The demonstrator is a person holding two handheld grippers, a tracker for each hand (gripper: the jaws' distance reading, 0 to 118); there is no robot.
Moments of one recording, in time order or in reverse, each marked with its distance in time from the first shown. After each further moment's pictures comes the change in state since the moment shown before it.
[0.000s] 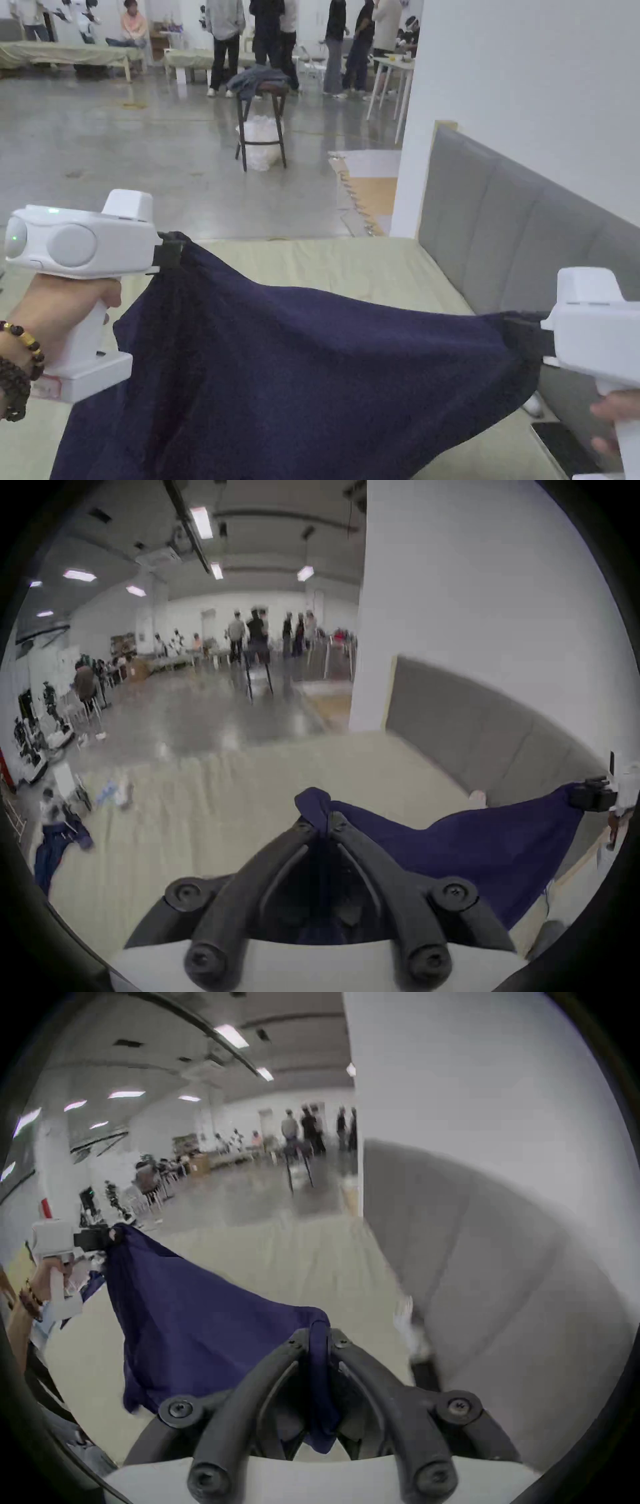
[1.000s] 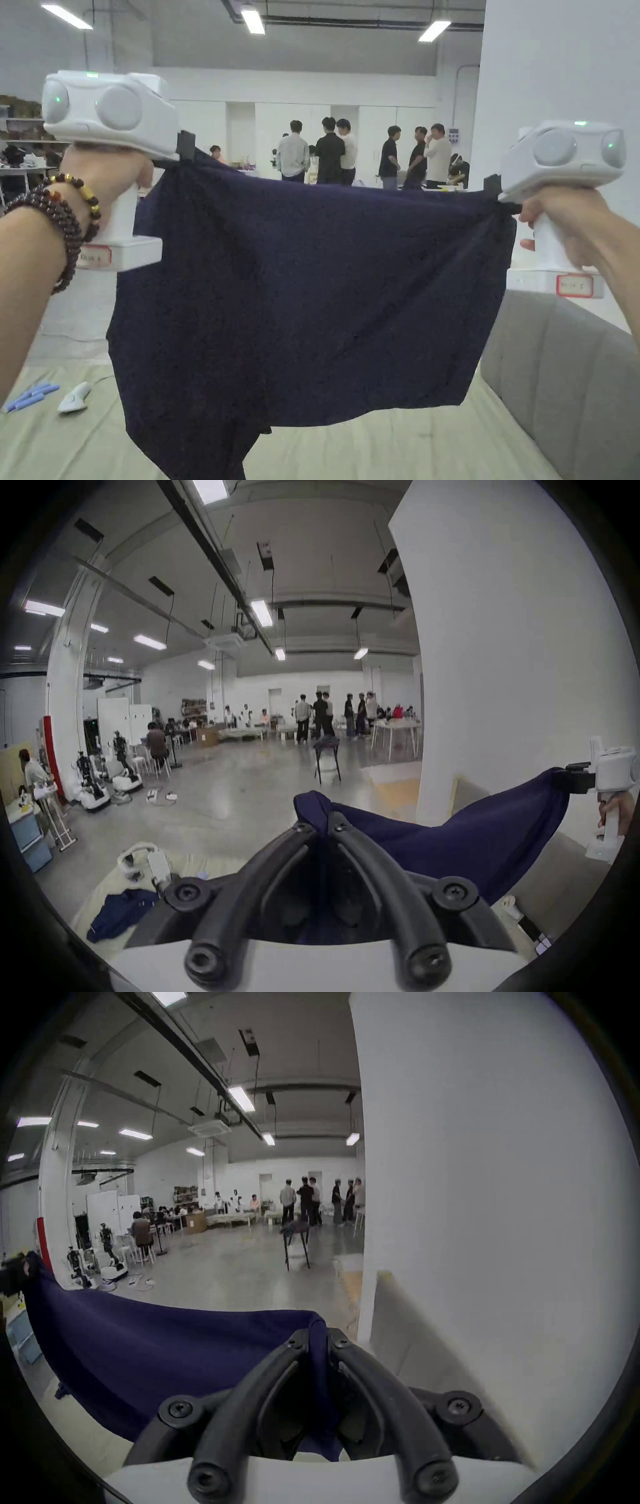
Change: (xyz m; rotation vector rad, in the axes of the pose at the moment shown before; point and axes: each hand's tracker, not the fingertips) left arm -0.020 0.207 0.123 0.255 0.317 -0.005; right arm -0.063 0.270 -0.049 0.207 -0.044 -0.044
